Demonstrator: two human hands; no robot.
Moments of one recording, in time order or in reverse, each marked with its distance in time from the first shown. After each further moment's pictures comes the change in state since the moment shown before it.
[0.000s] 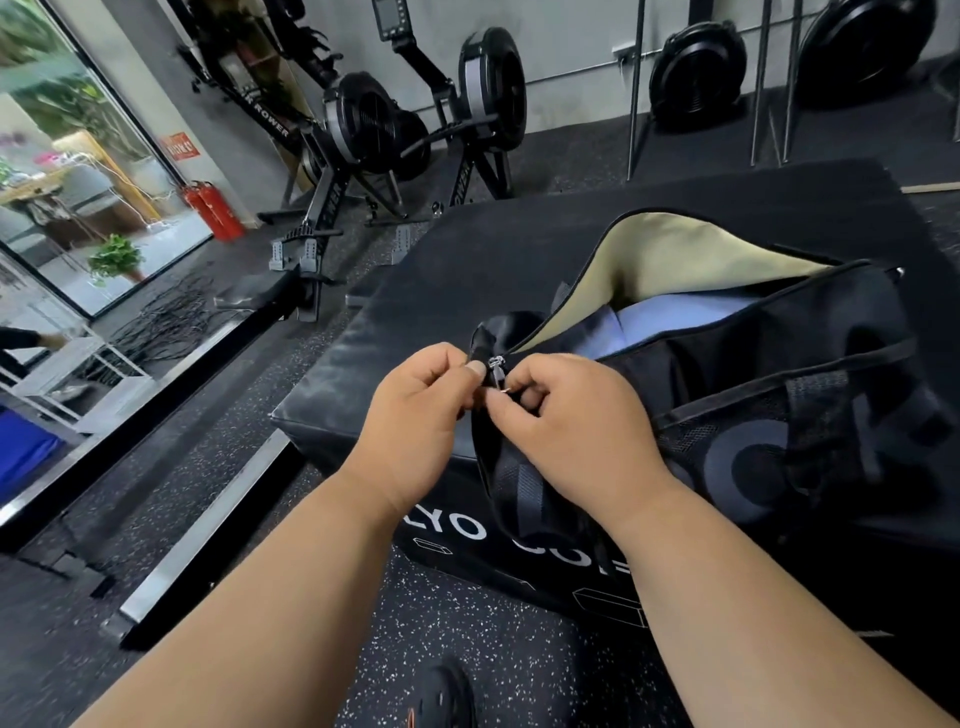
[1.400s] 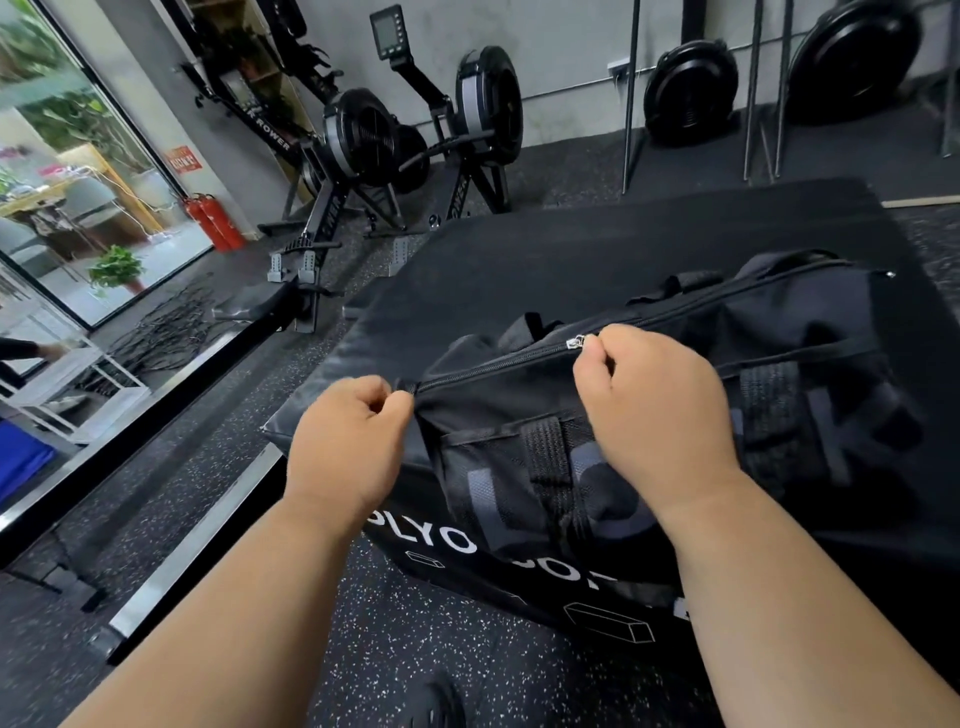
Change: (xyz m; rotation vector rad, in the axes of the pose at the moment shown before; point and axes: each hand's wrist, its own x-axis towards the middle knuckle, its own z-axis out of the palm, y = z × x) left_hand -0.001 -0.009 -0.028 0.677 0.342 -0.081; right_hand 0.015 0.025 -0.052 -0.311 0.220 0.016
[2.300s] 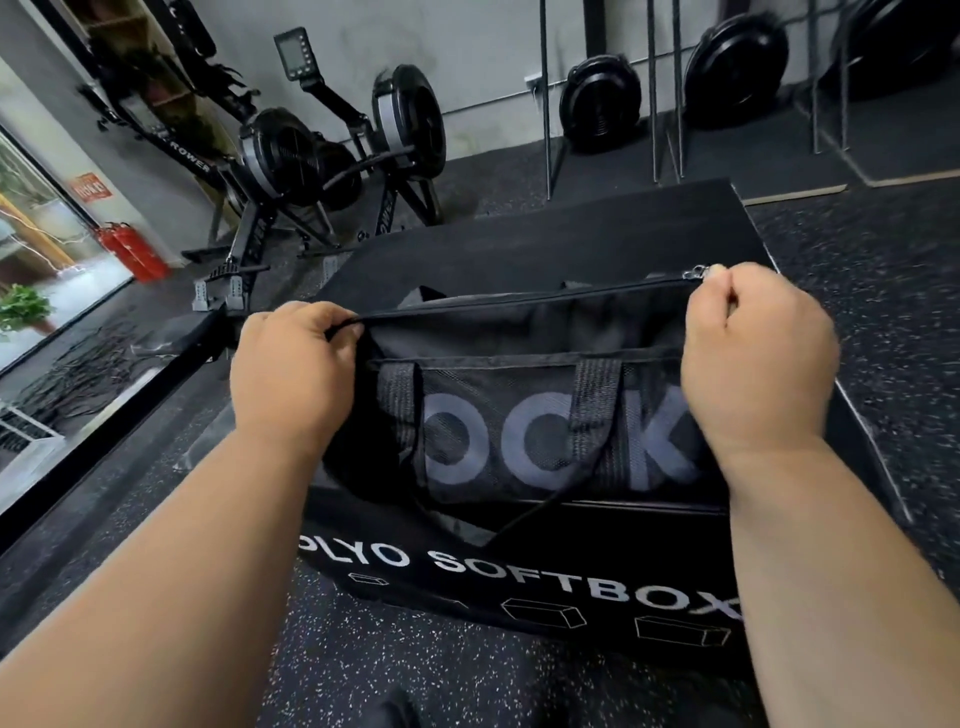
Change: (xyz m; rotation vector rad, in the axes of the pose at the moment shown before) left_hand 0.042 0.076 0.030 0.233 0.205 0.407; right_hand 0.014 0.104 -0.110 -0.029 0.360 0.338
